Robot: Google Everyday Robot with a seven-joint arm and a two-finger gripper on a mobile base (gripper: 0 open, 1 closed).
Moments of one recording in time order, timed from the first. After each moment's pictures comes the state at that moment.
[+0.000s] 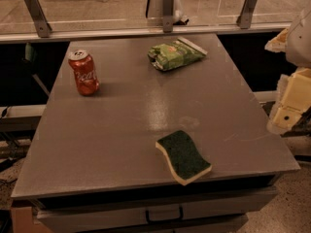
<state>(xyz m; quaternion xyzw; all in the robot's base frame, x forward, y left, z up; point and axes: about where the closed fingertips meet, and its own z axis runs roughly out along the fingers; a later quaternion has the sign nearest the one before) 0.438 -0.217 0.976 -0.60 0.78 -0.03 0.16</state>
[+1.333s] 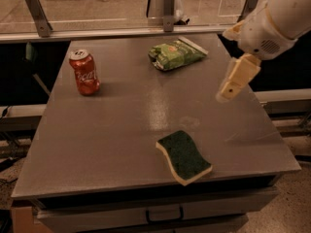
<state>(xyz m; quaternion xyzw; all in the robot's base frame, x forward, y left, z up) 0.540 -0.164 0.951 -0.61 0.74 0.03 0.28</state>
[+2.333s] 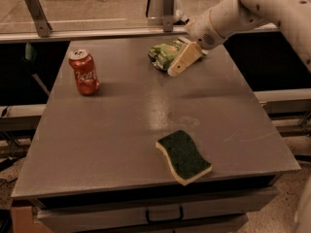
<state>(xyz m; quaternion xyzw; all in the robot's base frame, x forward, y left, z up) 0.691 -0.084 0.908 -0.57 0.73 0.12 0.37</state>
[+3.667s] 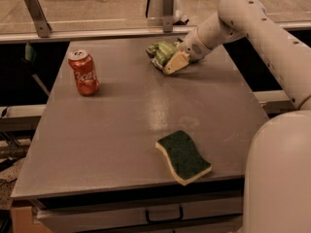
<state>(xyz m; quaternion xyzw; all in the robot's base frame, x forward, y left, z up) 0.744 -0.071 0.835 -0.52 0.77 0.17 0.32</state>
